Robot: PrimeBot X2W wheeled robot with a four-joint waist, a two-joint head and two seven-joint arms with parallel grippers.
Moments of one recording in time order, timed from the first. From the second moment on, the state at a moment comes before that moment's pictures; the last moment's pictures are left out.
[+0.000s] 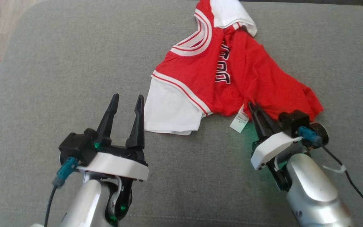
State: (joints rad) left arm -0.16 0.04 -0.34 0.07 -0.35 0.04 -0.26; right arm -0.42 -0.07 0.29 0.68 0.14 0.13 -0.20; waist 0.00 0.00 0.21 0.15
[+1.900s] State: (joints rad) left arm -0.16 0.04 -0.28 0.05 -0.34 0.04 -0.26; right arm -0.72 -0.26 0.17 0.71 0.26 0.13 -0.25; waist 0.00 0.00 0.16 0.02
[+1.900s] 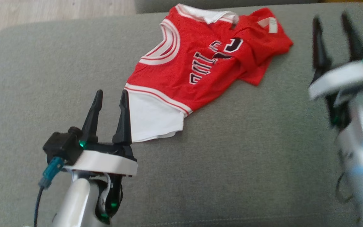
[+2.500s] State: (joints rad) left arm -0.15 0.04 -0.29 0.04 -0.33 0.03 -0.26; right arm -0.30 -0.06 -0.02 0.43 0.14 0.13 -0.14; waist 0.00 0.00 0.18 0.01
